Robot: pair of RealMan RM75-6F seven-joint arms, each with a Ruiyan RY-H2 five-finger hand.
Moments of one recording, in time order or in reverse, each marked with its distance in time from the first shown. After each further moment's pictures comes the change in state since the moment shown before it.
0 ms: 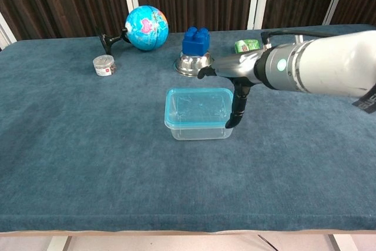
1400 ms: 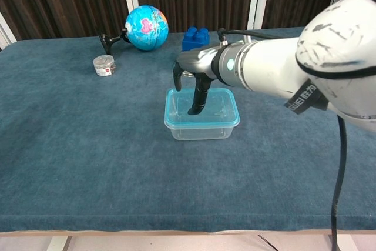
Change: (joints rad) left arm 0.002 -0.005 -0.004 0.008 -0.016 -0.003 -0.001; right arm 0.094 -0.158 0.076 0.151 0.033 0.027 -0.068
